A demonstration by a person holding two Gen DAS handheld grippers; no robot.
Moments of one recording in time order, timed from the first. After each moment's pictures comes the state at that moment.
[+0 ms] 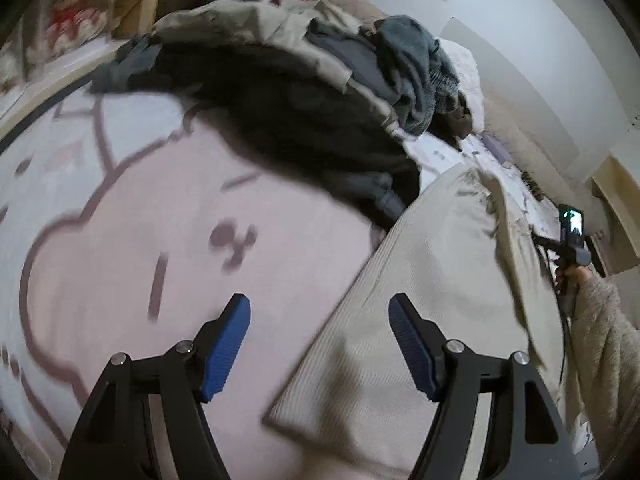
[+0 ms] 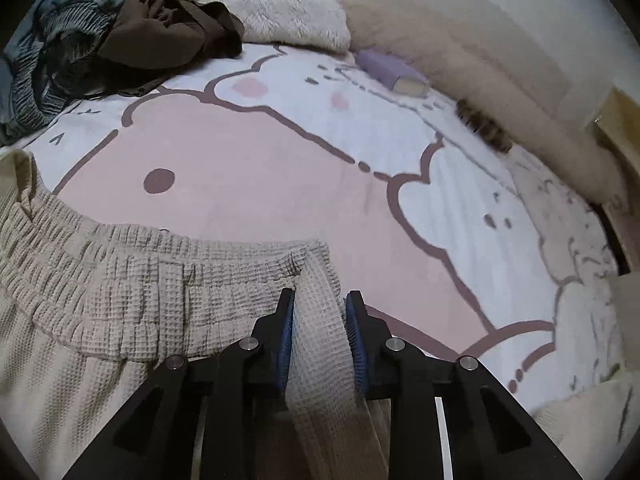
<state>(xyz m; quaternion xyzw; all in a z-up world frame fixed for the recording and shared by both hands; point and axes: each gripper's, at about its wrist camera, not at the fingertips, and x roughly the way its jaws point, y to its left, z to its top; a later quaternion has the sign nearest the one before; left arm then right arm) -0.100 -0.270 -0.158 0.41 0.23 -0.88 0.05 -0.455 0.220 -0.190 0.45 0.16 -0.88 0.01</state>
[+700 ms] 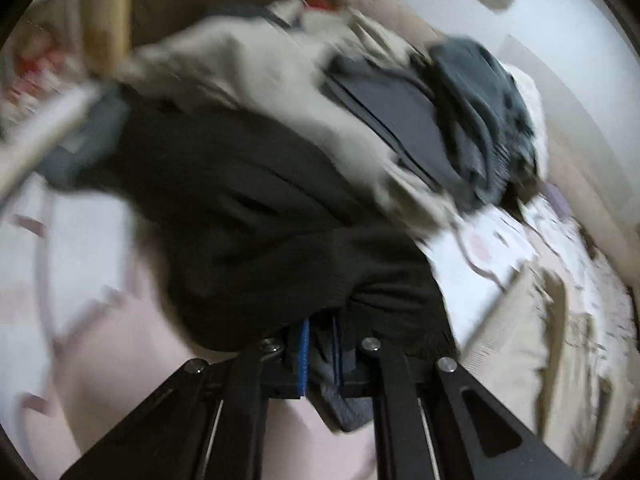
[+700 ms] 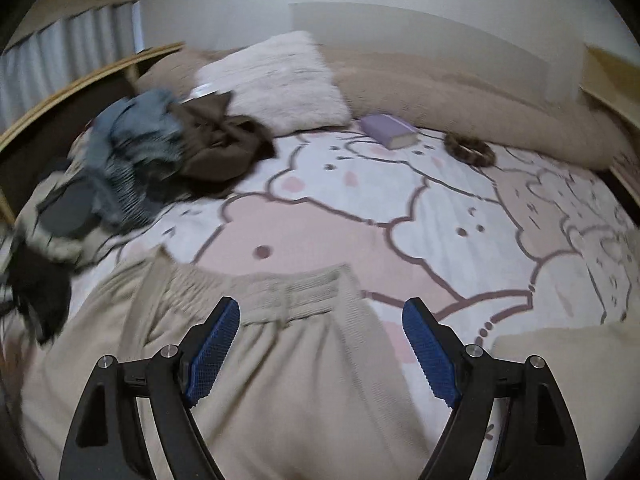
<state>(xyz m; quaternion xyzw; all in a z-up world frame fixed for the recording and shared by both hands) -0.234 -0.313 -0.139 0.40 0.19 -0.87 0.19 -0.349 0.222 -0.061 0.39 0.05 -0.91 0.10</state>
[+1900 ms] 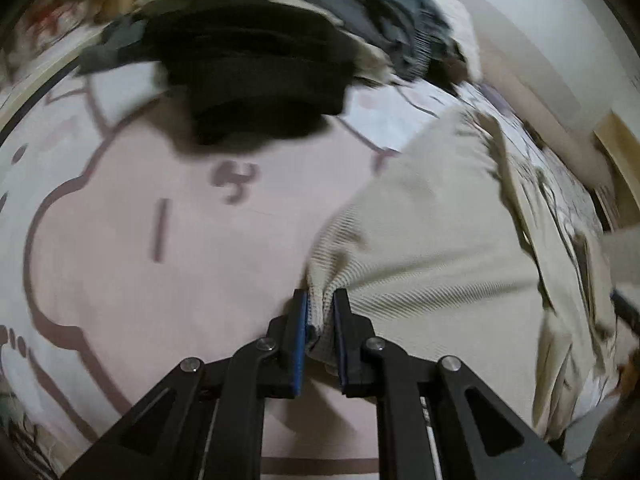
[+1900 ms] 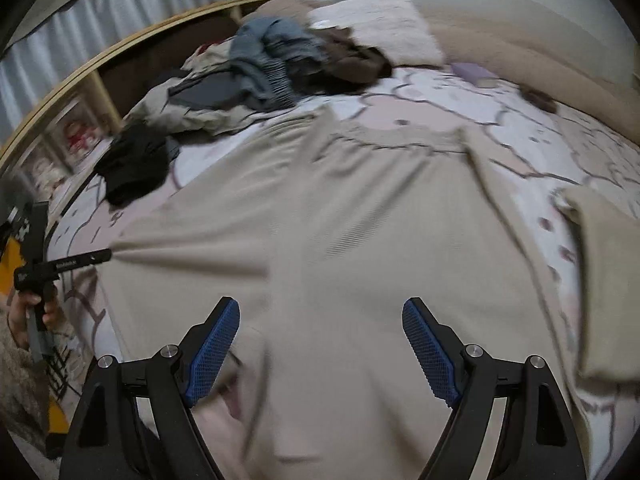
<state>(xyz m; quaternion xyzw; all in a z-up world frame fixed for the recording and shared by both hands) -0.075 -0.261 -0.174 0.49 0.18 -0.85 0.06 -0.131 0.179 -0.082 0.46 0.02 -0.87 0.19</state>
